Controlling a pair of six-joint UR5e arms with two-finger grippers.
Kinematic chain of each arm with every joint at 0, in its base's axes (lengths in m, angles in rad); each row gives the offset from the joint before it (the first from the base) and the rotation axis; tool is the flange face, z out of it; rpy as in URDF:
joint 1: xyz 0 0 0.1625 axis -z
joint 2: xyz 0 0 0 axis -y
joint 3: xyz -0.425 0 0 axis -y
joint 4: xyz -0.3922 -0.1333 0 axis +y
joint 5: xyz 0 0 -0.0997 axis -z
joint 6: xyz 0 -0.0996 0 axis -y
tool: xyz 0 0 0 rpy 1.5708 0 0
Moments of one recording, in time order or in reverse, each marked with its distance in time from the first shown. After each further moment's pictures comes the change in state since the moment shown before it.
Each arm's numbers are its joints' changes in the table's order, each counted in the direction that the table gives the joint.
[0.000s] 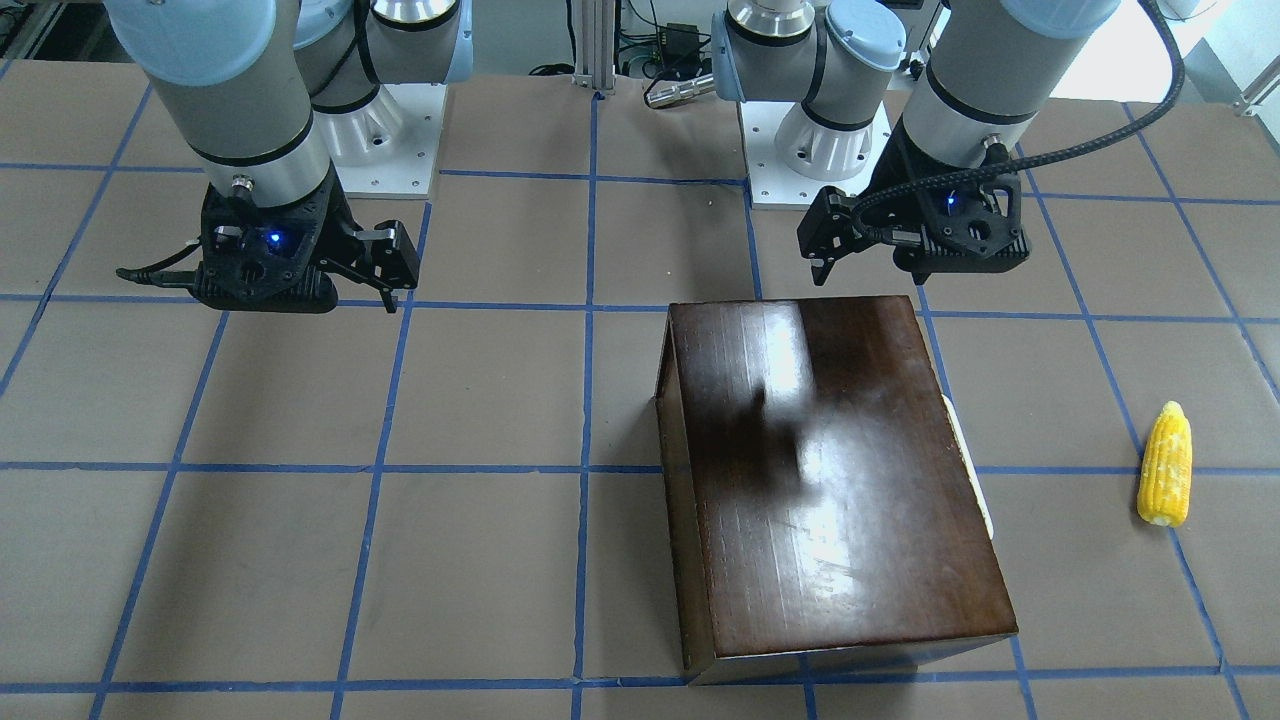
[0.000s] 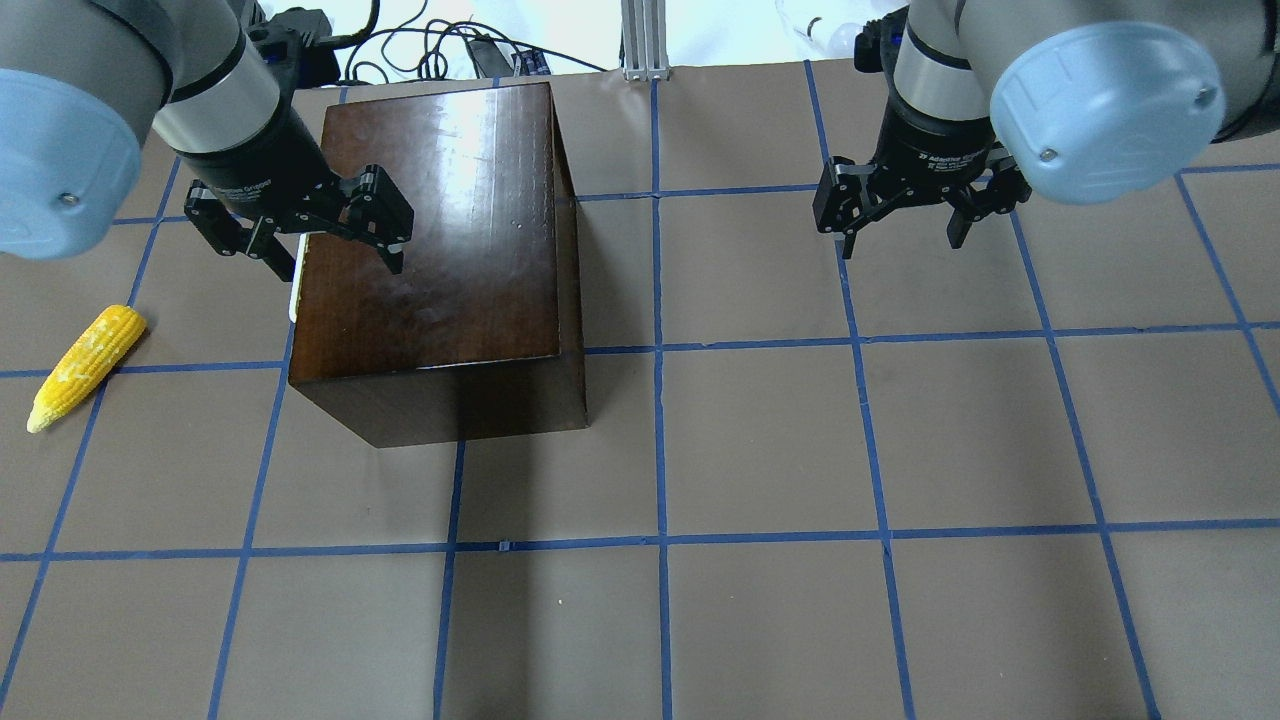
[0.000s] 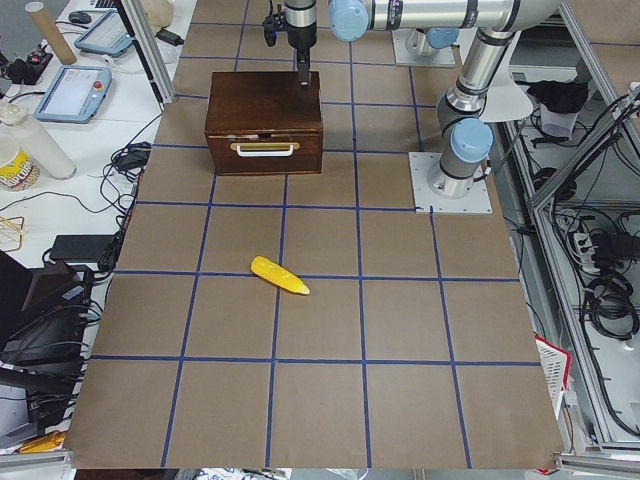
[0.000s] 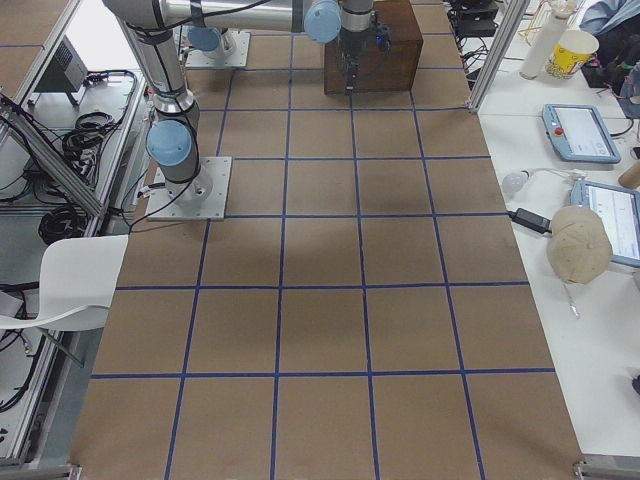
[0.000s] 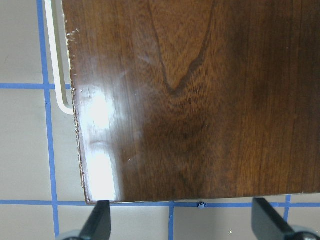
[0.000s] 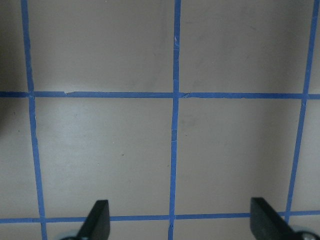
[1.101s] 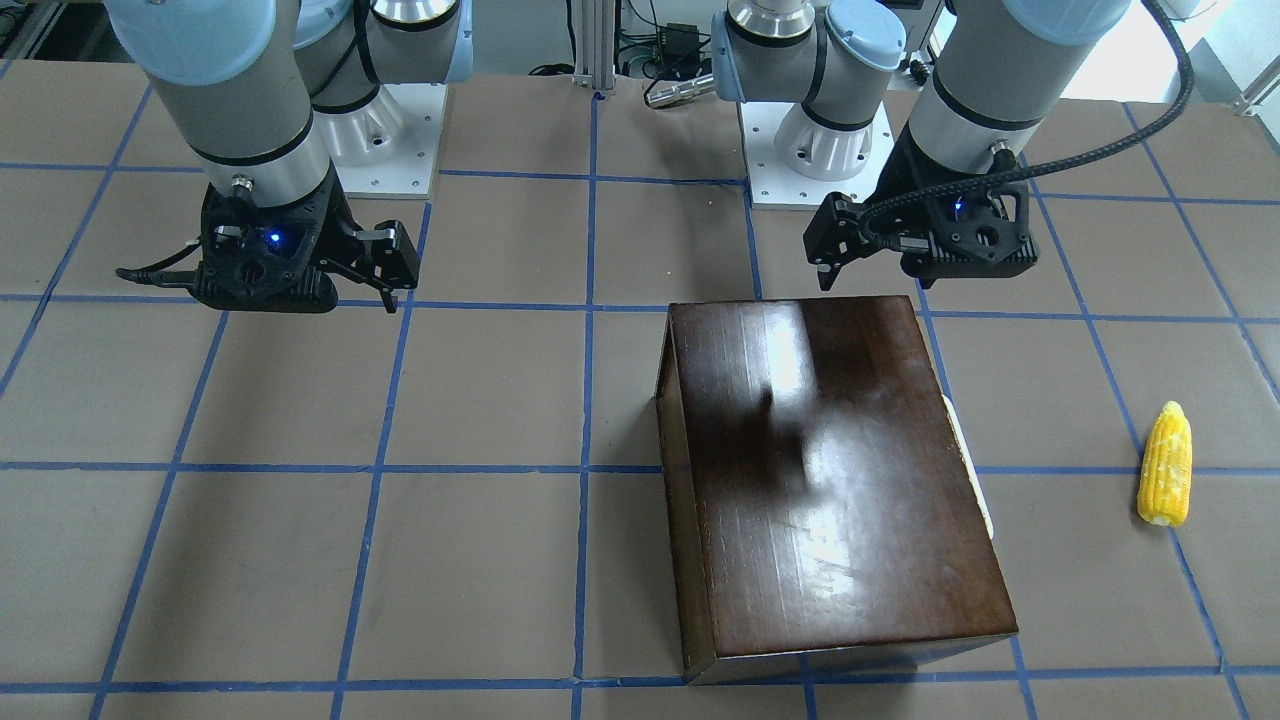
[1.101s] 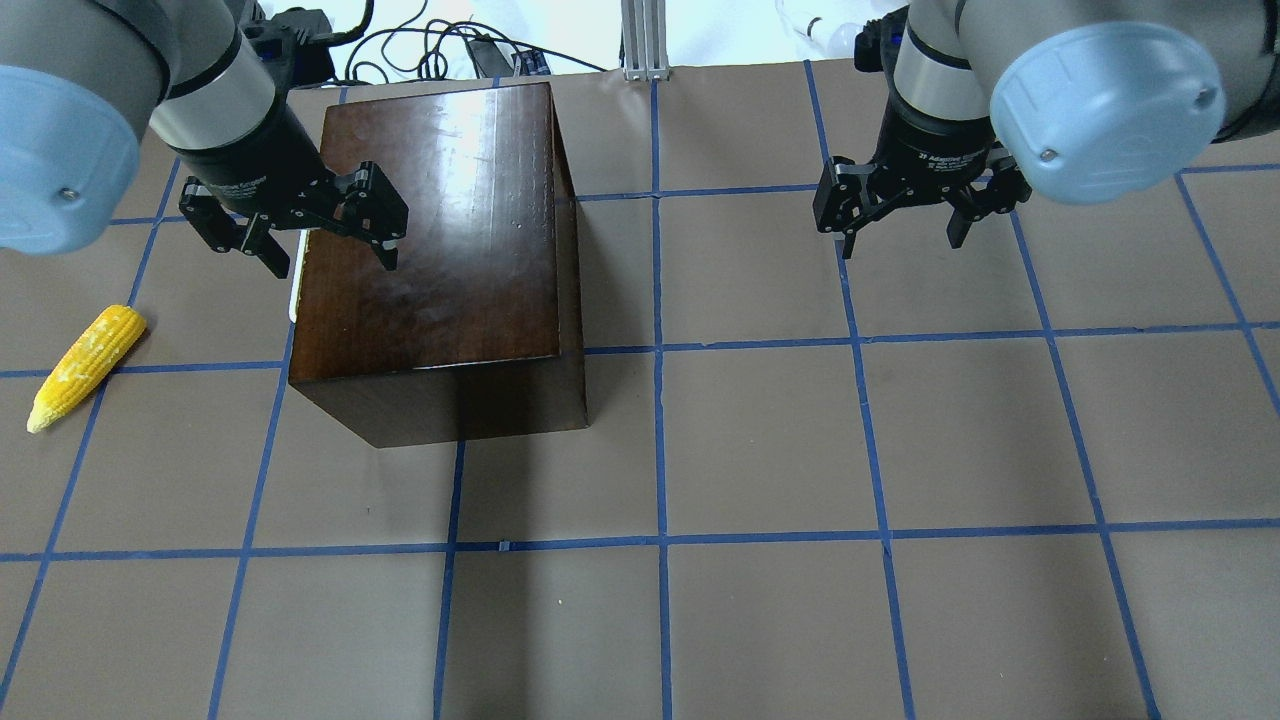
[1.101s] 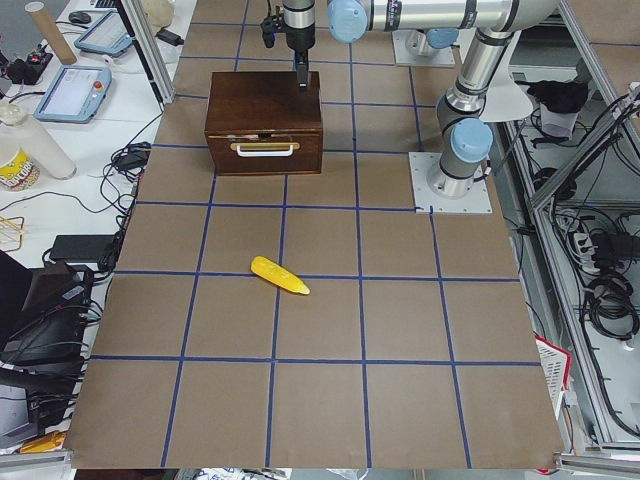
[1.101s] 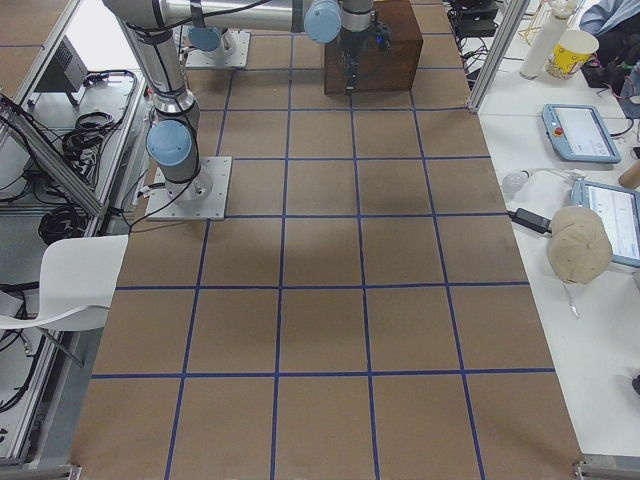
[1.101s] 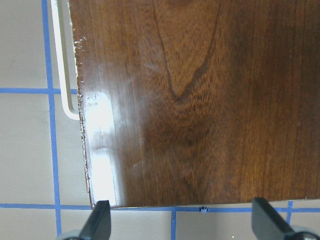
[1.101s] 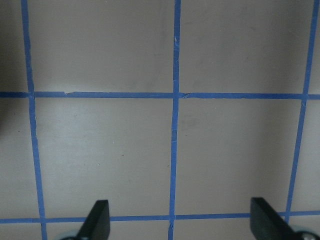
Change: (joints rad) left arm -0.006 -0.005 0.003 -0.005 0.009 -0.001; right arm 0.000 0.000 0.000 0.000 0.000 0.000
